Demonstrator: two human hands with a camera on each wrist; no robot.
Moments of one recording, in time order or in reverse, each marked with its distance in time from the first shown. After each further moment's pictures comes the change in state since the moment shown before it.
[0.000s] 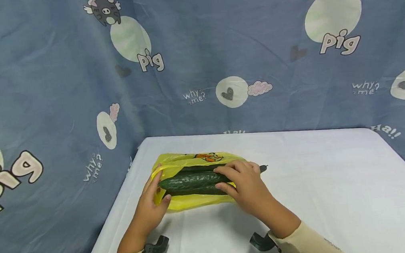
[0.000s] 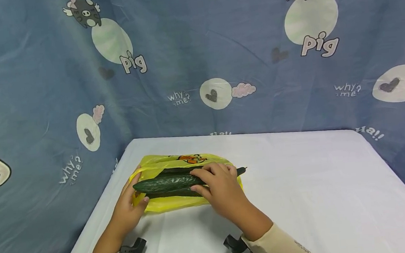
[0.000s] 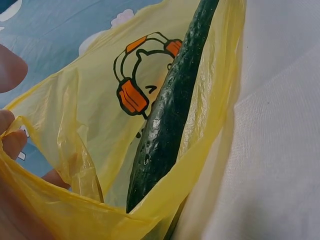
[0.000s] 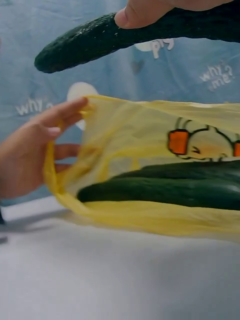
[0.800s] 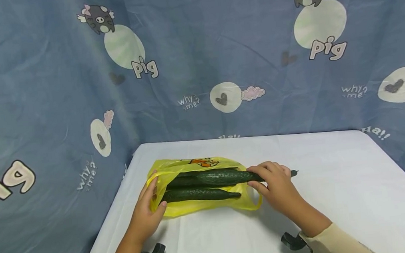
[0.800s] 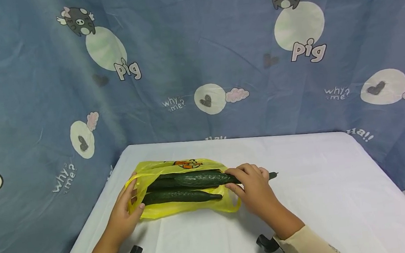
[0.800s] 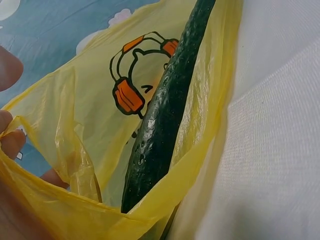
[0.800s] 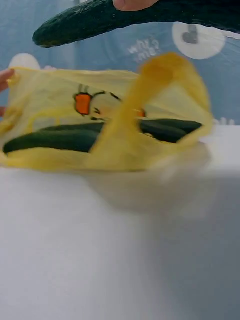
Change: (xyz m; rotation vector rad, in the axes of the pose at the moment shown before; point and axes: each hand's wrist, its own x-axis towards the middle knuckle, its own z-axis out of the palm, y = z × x) left_hand 0.000 -0.003 0.001 -0.034 -0.004 0.028; right_hand -0.041 0.074 -0.029 -0.061 0.030 0.163
